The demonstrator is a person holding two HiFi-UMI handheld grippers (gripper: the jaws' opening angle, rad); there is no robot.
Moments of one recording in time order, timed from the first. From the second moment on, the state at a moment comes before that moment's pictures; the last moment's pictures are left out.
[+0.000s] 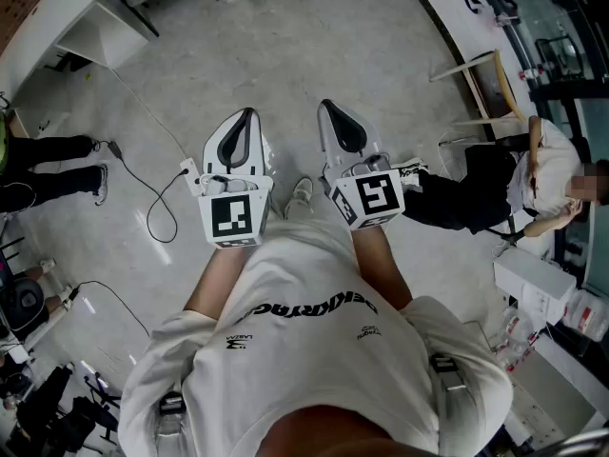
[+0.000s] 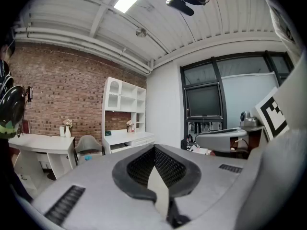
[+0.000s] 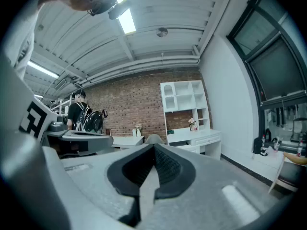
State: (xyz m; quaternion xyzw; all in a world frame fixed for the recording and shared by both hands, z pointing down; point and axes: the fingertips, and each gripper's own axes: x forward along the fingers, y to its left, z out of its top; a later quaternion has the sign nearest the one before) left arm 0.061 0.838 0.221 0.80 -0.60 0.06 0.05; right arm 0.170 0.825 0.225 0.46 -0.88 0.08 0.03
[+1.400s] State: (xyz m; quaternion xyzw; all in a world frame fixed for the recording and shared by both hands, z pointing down) left arm 0.025 0.546 0.261 0.81 -0.57 0.09 0.06; right arm 0.119 0.525 0.246 0.47 -0.88 0.10 0.04
